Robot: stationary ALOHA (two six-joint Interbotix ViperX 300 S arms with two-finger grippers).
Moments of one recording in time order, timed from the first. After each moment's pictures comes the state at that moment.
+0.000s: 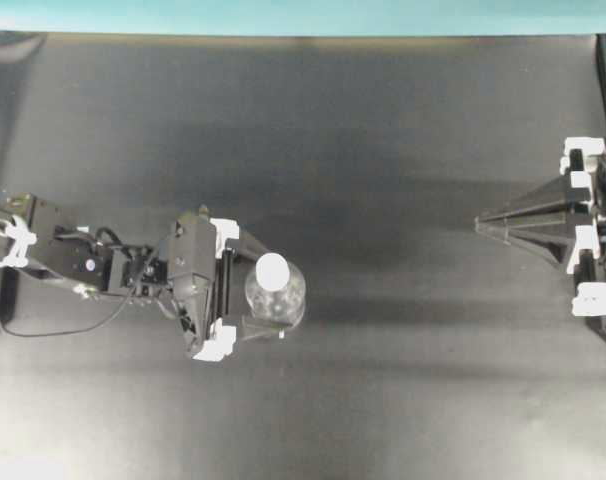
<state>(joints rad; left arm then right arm) -0.04 0.17 0.87 0.04 -0.53 -0.15 0.02 -0.90 1.14 0.09 -0.10 0.12</state>
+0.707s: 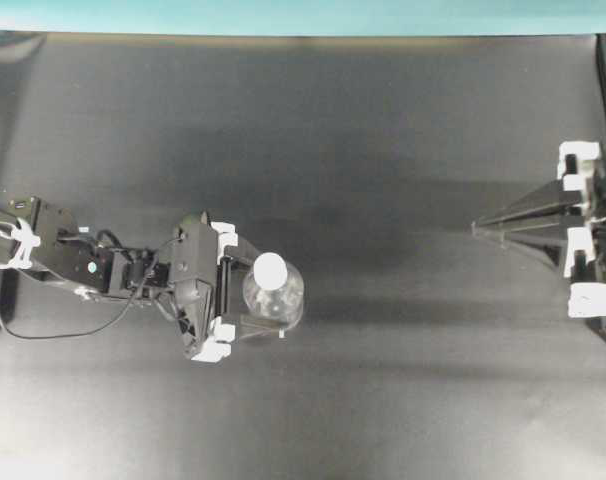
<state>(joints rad) -0.04 0.18 0.88 0.04 -0.53 -0.14 0.03 -0.87 1.12 0.10 0.00 0.19</state>
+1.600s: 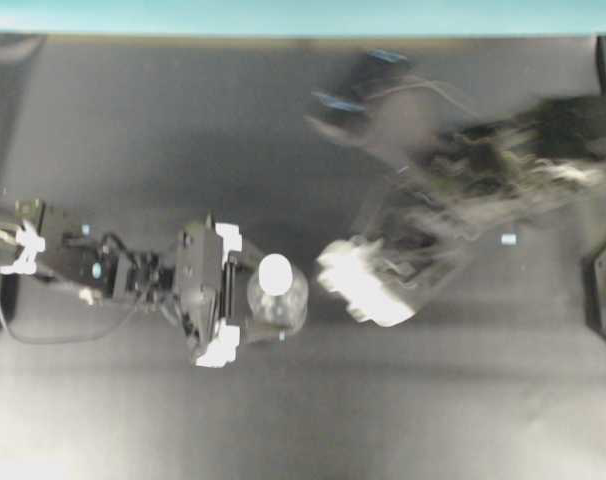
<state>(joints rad) -0.05 0.19 0.86 0.04 -0.53 -0.14 0.06 -0.05 -0.03 0.14 1.05 0.67</state>
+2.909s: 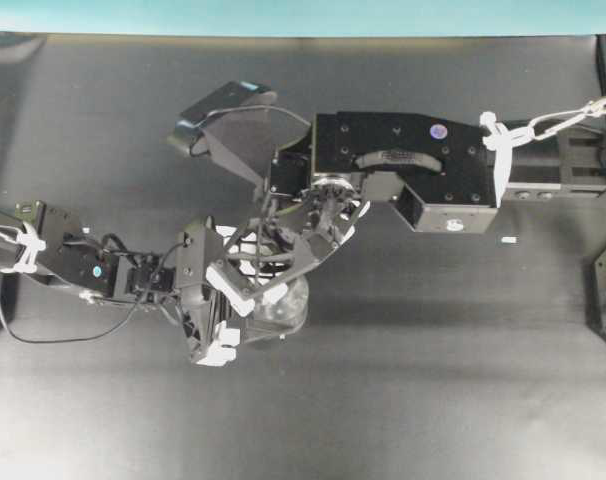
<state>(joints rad) -0.06 0.19 0.86 0.04 -0.53 -0.14 0.04 0.30 -0.32 0.14 1.33 0.74</state>
